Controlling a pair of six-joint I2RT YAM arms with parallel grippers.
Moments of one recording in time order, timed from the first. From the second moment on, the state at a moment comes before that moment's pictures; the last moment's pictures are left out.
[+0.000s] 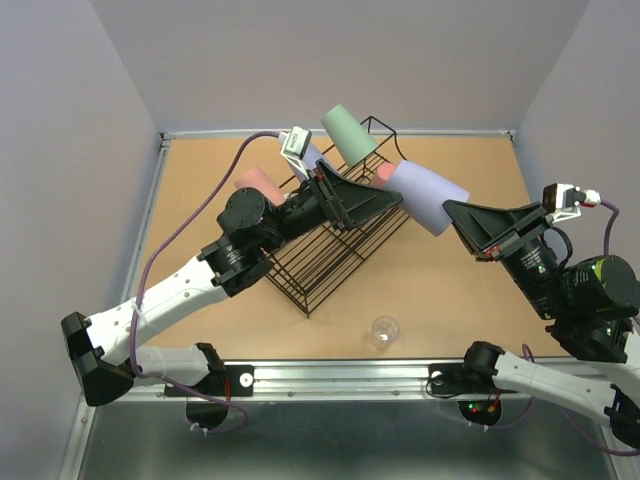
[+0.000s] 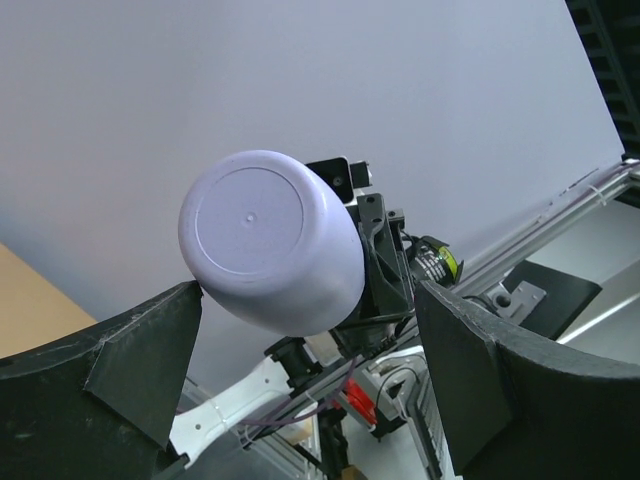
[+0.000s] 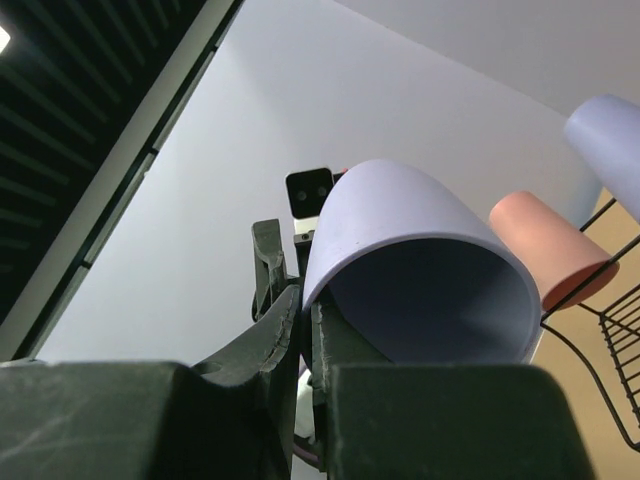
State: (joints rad) left arm -0.99 1.16 1.20 0.37 0.21 -1.09; right arm 1.00 0.57 1.11 -0.13 0.33 1.09
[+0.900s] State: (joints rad) left arm -0.96 1.26 1.31 0.35 0.23 -1.05; right arm 1.00 0.56 1.02 0.03 0.29 1.10
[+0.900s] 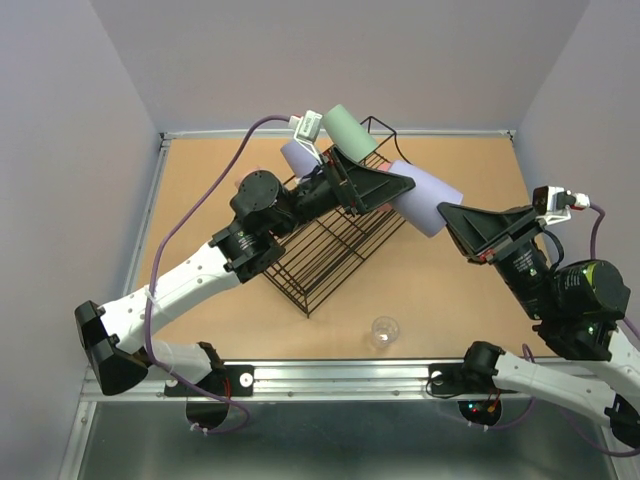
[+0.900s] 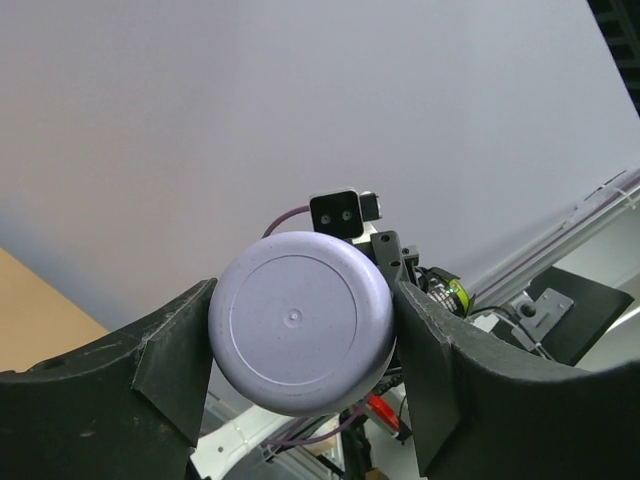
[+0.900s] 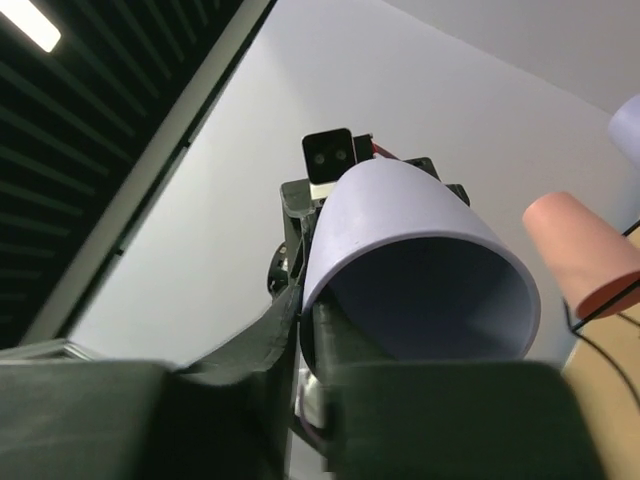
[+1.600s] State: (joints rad) left arm -0.90 1.42 1.85 -0.54 -0.12 -0.52; right arm 1.00 0.32 1.05 -0.51 0.49 1.10
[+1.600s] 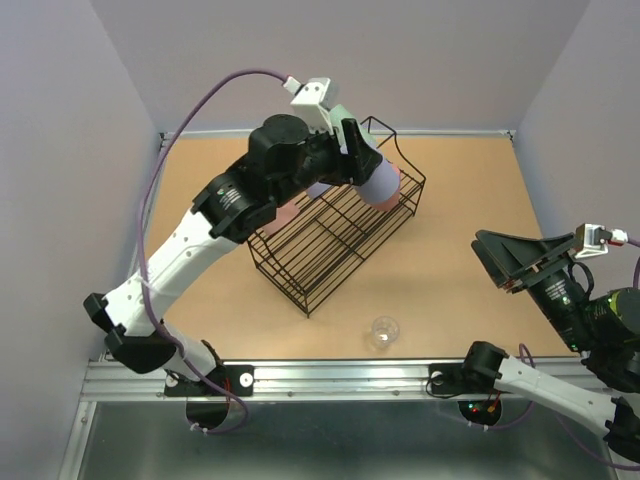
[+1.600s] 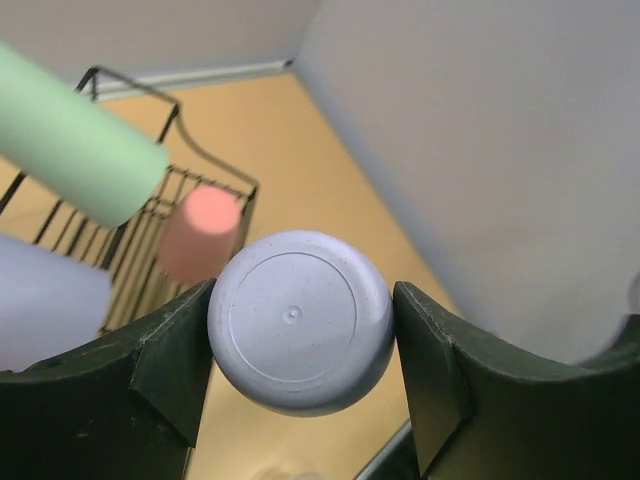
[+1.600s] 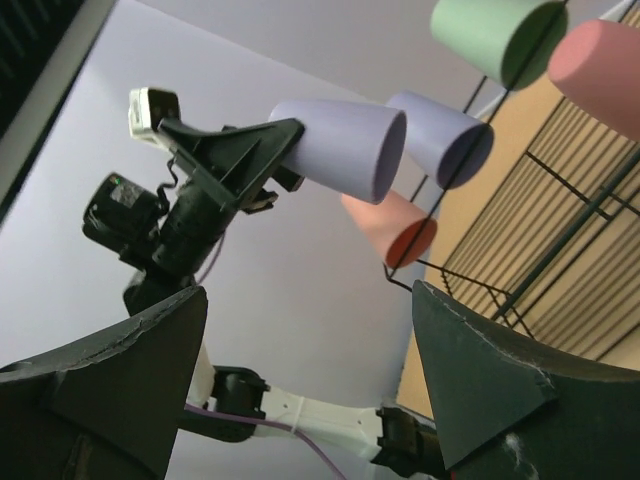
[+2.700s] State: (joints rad) left arm -1.04 1.83 1.92 -0.72 -0.52 -0.28; right arm 1.00 0.31 1.07 -0.75 0.53 1.11
